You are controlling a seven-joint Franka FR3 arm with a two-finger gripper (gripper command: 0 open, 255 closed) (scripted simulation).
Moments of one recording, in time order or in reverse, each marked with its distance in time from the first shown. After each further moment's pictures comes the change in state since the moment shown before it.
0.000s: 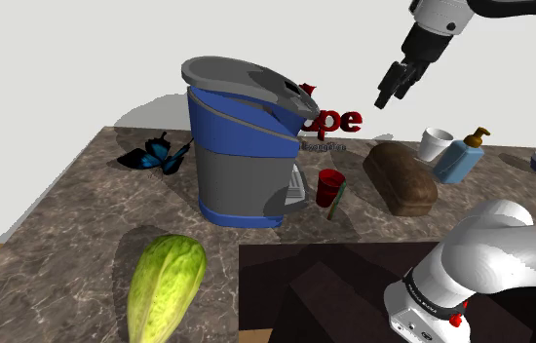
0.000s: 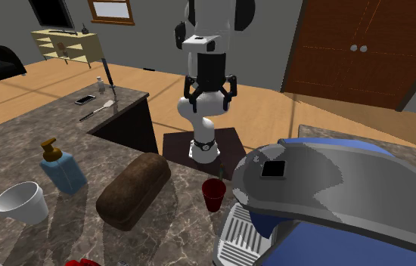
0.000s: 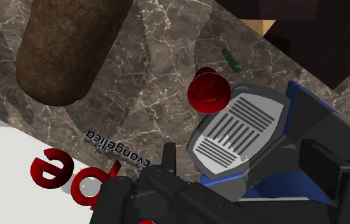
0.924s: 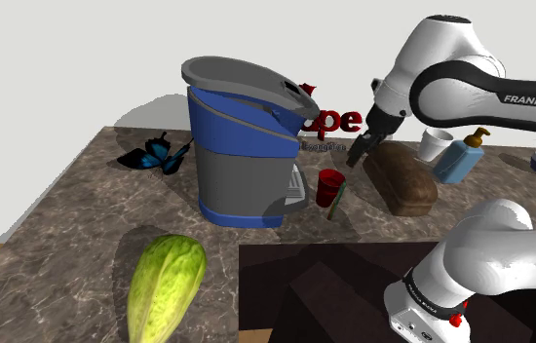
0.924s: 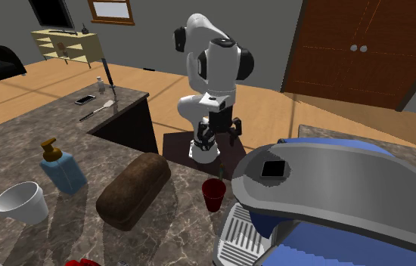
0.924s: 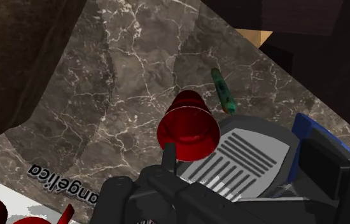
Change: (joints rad) arm 0.041 -0.092 0.038 -0.447 0.036 0.340 0.033
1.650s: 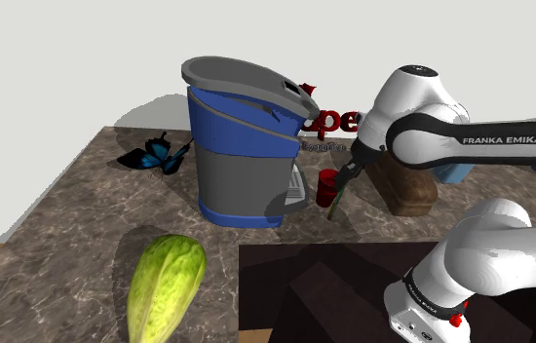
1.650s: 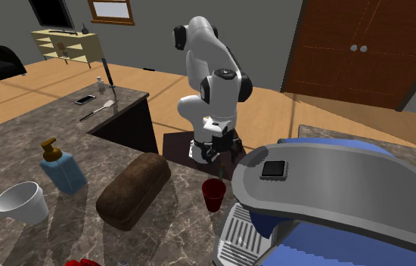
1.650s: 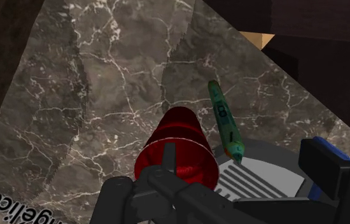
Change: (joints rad) arm 0.017 0.064 0.016 -0.186 0.013 0.247 0.014
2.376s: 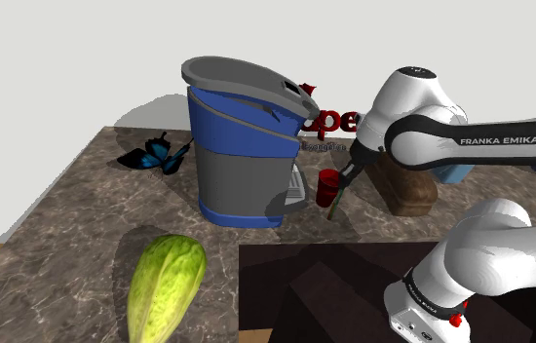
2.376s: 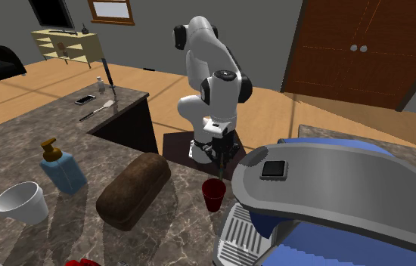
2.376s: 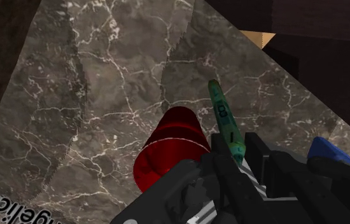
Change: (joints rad) arm 0.000 0.011 0.001 -0.003 0.000 0.015 0.001
